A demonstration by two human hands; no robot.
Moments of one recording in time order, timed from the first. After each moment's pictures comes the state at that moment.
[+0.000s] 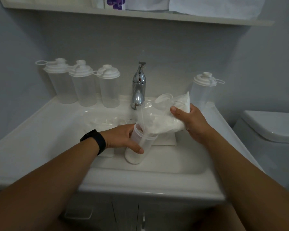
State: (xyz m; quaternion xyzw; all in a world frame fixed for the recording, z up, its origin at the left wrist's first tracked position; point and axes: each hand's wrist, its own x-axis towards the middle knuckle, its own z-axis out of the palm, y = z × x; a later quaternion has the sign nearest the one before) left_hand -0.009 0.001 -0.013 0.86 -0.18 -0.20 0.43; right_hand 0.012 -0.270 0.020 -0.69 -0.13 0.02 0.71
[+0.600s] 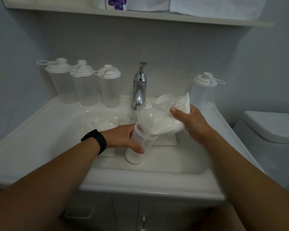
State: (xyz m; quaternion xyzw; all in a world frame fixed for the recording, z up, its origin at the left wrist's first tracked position) left_hand -0.006 0.002 -0.015 0.86 -0.18 -0.20 0.43; right_hand 0.011 -0.269 0.020 -0.70 -0.14 0.02 0.70
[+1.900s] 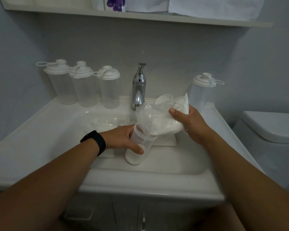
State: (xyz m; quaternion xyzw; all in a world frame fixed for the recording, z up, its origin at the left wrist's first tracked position) left_hand -0.005 0.002 -0.017 0.86 -0.17 -0.20 0.44; right_hand 0.010 -0.267 0.020 -0.68 -0.14 0.02 0.72
